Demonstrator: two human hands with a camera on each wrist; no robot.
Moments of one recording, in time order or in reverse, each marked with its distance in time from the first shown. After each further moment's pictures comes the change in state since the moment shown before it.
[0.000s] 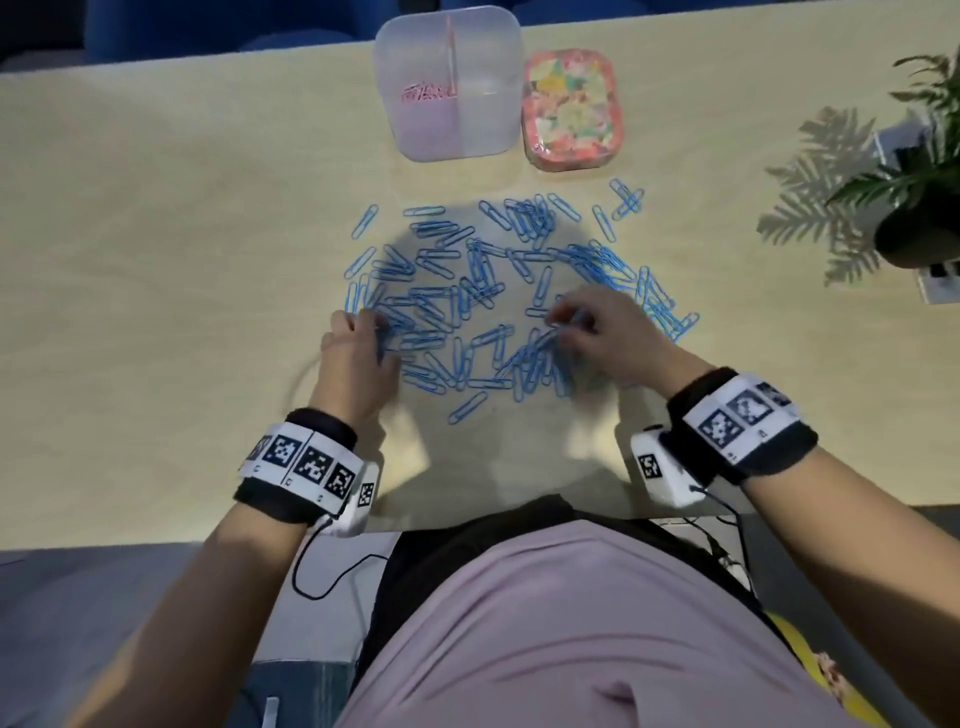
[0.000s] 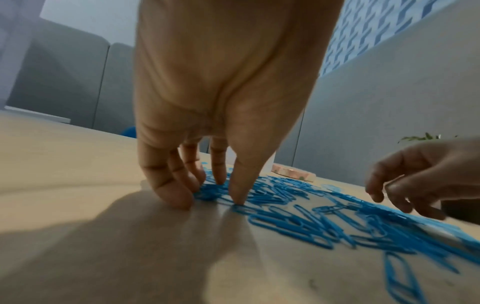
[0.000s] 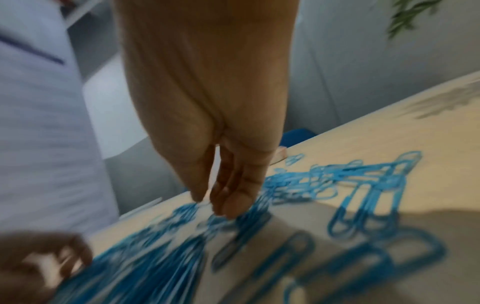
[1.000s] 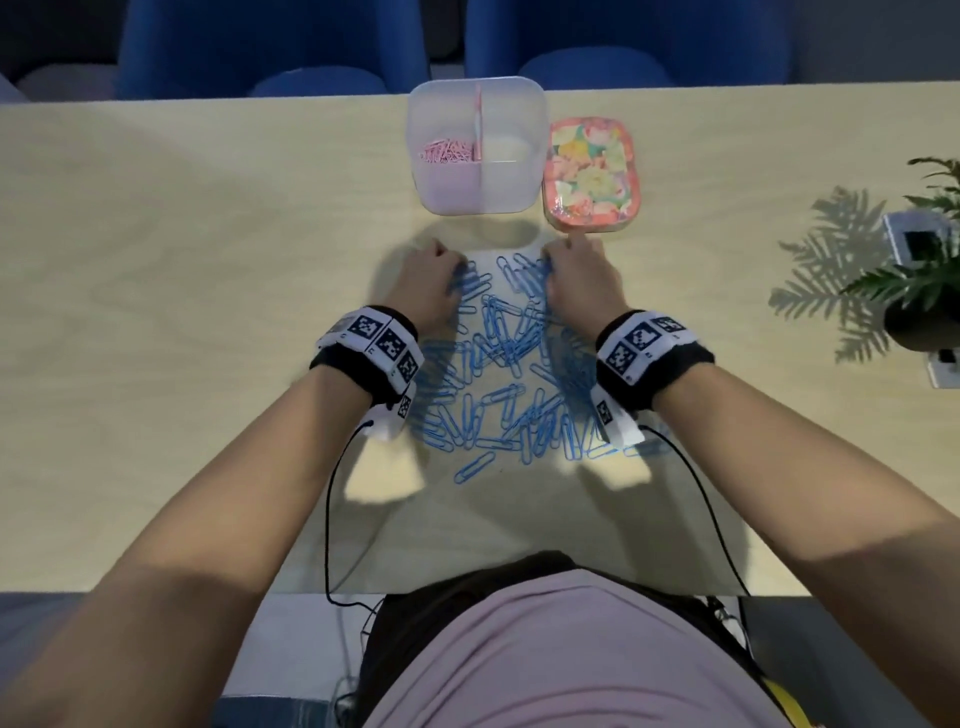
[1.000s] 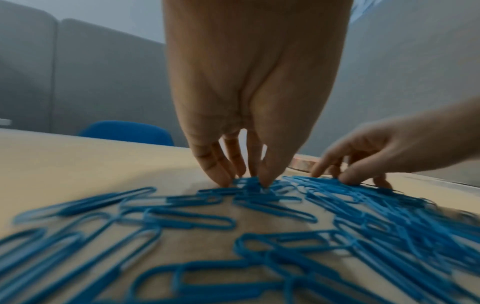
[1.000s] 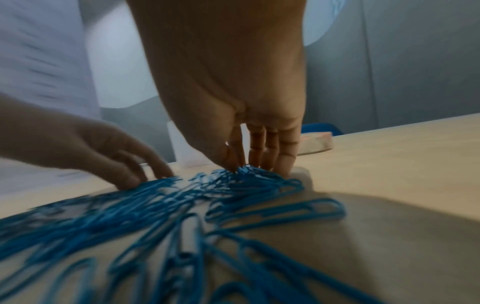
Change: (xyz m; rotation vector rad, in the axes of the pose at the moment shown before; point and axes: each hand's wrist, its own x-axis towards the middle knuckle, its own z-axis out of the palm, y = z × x) left_hand 0.124 0.070 -0.019 0.122 -0.126 0.281; right_hand 0.120 -0.021 -0.011 -0.440 0.148 0.086
